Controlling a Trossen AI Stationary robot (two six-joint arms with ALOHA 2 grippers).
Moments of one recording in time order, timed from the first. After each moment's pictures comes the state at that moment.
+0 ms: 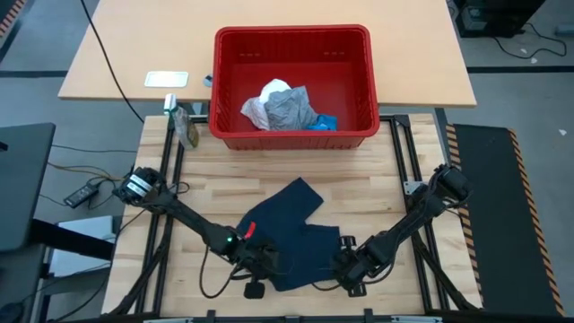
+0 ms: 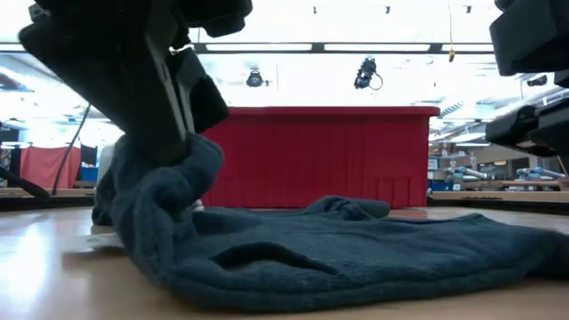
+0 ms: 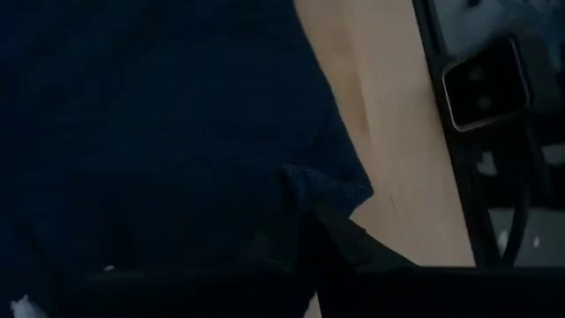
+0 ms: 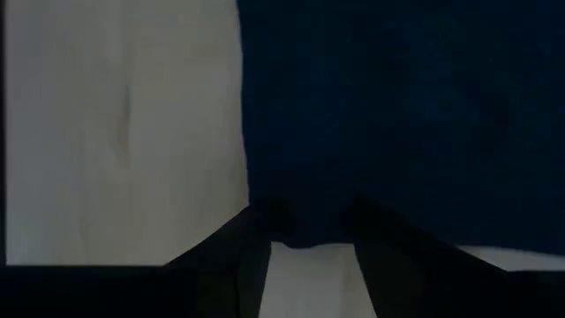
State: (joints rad) left arm -0.53 1.85 1.13 -0.15 -0.04 -0.49; right arm 0.69 1.83 1.04 -0.48 0.03 0.61
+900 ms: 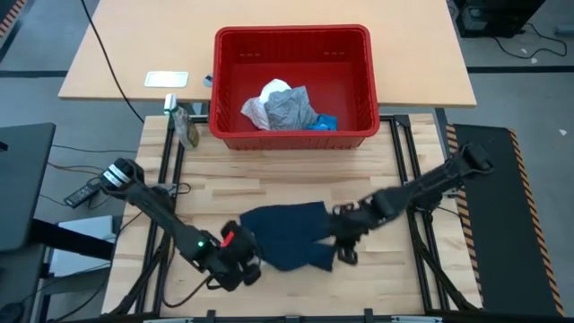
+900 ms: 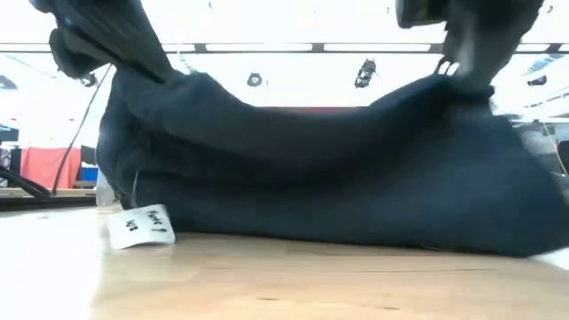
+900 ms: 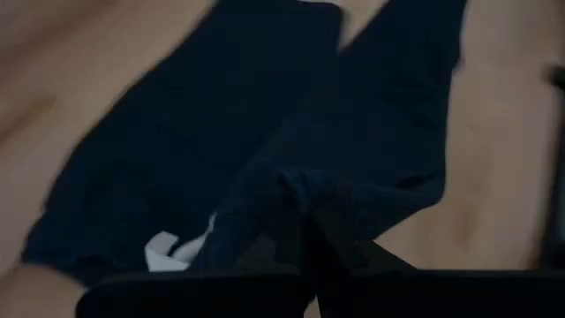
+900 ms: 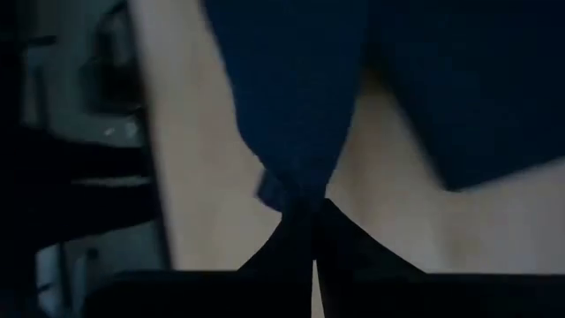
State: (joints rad) left arm -0.67 1.64 1.13 -0.57 -0.65 -1.16; right arm 0.36 1.49 1.04 -0.61 -0.18 0.70
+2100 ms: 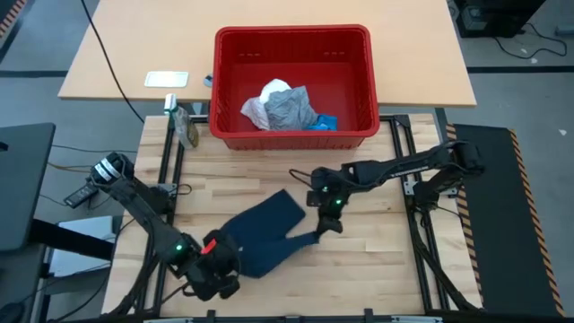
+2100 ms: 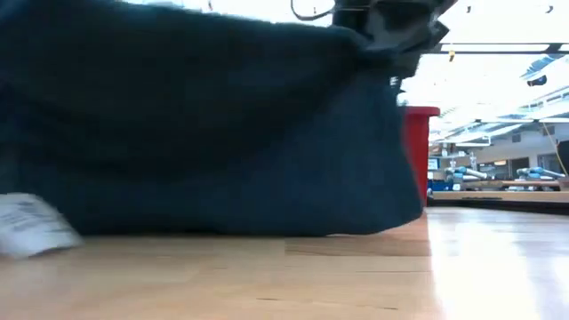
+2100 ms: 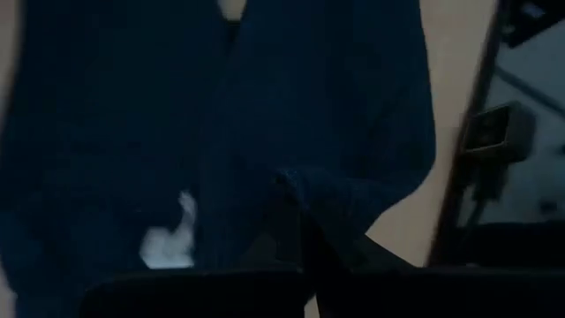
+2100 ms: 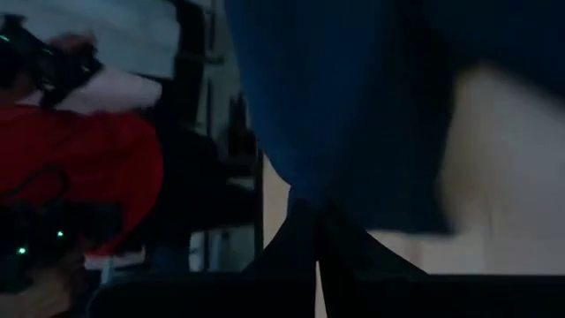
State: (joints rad) left arm -0.81 1.55 1.13 -0.69 -0.49 -1.24; right arm 0.02 1.60 1.04 -0.28 -0.74 0.52
